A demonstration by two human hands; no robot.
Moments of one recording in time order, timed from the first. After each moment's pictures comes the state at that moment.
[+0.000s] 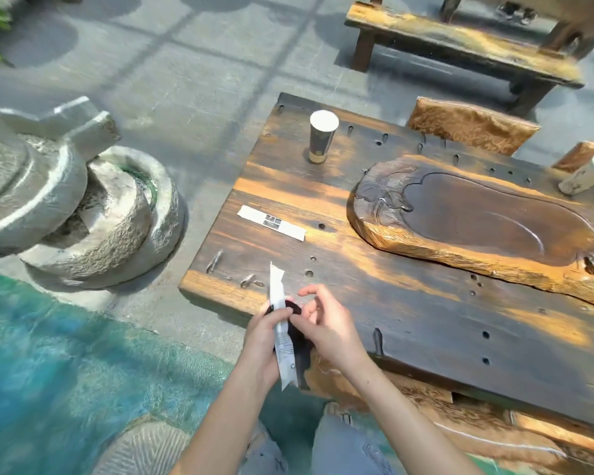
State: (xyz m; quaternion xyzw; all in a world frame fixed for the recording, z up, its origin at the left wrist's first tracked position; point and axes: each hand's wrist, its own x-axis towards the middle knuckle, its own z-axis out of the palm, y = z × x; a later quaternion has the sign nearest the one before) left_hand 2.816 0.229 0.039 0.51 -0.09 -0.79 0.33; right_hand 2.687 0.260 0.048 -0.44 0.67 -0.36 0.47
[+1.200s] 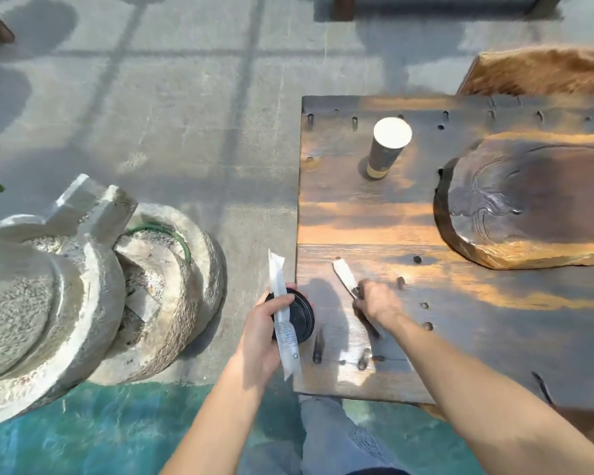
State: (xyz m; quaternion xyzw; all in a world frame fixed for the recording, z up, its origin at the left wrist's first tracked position) left_hand 2.971 -0.103 0.032 0.52 -0.16 -0.81 0.21; right_hand 2.734 -0.044 -0.121 -0.39 0.85 0.03 0.35
